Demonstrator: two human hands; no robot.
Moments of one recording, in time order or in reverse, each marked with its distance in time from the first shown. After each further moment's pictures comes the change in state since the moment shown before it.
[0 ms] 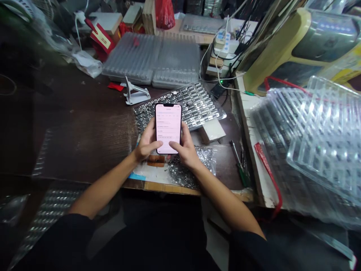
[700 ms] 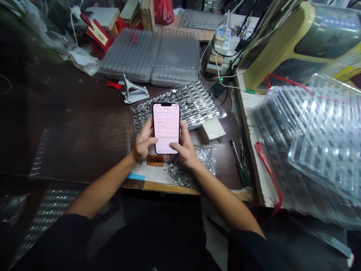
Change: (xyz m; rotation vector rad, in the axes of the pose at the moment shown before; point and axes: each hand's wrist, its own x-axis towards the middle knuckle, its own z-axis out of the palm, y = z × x) left_hand -0.001 0.004 0.003 -0.051 0.098 -0.087; right_hand -0.003 -0.004 0.001 0.014 -0.023 0.008
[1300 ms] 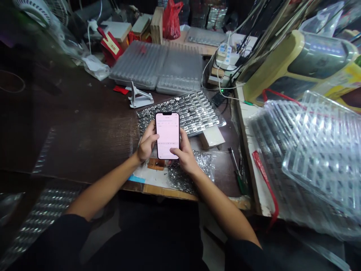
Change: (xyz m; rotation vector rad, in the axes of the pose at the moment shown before) left_hand 0.008 -0.009 -0.004 0.017 0.112 0.087; right_hand -0.001 -0.001 0.002 -0.046 0.001 0.025
